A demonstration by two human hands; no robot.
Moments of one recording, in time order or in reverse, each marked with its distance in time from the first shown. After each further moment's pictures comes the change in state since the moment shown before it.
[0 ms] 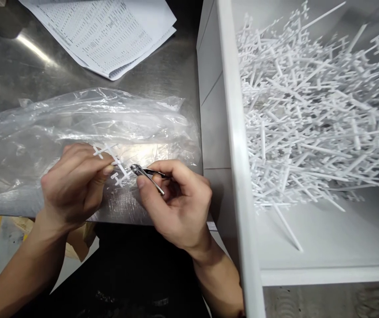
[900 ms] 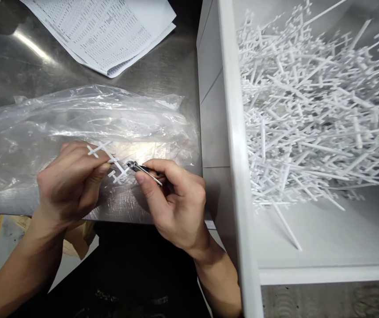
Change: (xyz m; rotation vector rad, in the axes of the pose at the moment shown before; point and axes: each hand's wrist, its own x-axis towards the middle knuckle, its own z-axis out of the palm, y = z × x) left_hand -0.001 0.001 -0.003 0.002 -0.046 -0.052; right_hand -0.002 0.010 -0.003 -0.049 -0.058 -0.091
